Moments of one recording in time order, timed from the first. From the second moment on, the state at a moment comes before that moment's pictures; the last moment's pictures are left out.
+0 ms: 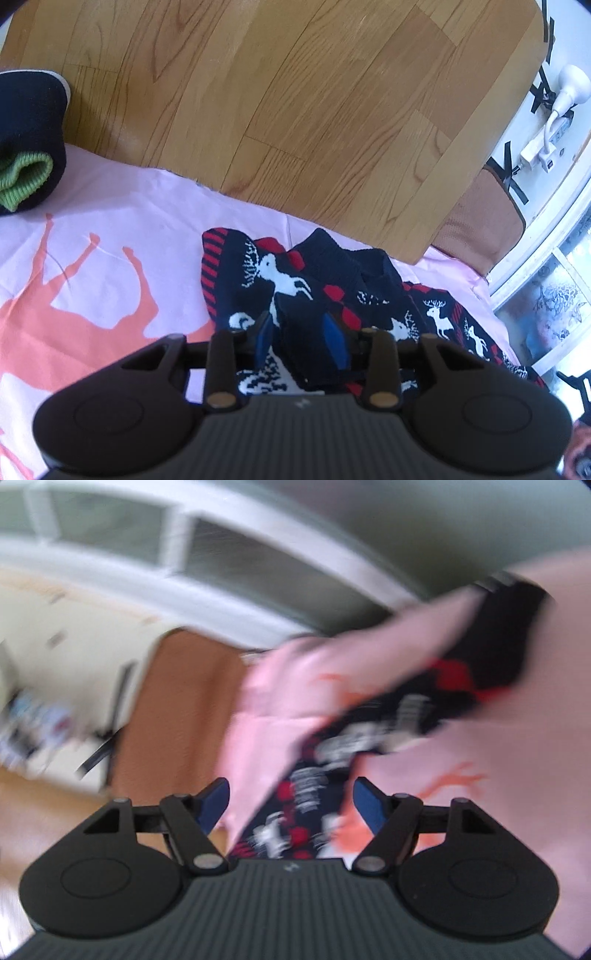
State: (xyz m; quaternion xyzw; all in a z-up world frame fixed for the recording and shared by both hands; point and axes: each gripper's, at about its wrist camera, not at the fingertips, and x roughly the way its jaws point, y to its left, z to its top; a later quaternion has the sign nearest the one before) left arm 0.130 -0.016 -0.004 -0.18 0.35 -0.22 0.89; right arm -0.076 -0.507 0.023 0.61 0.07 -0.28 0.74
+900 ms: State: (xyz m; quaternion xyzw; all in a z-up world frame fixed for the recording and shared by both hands) left arm 0.135 0.023 0.008 -0.25 0.33 -0.21 0.88; right arm 0.128 -0.201 0.065 0.22 0.28 0.20 0.91
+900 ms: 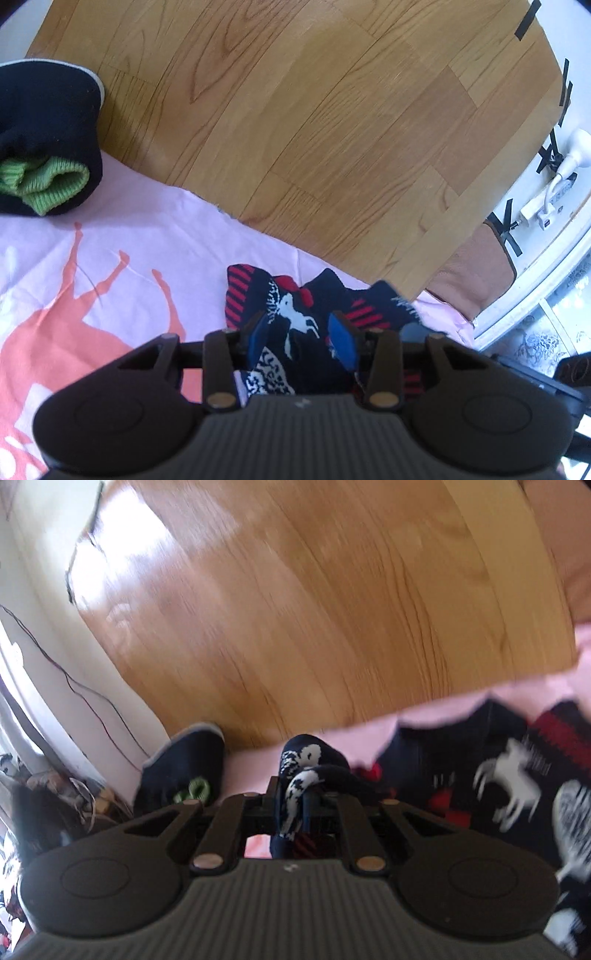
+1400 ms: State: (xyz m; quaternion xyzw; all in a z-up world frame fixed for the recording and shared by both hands) left arm 0.120 -0.021 0.001 -0.17 0.34 -0.25 0.89; right arm 0.063 -0.279 0.058 0.14 0.28 0.25 0.92
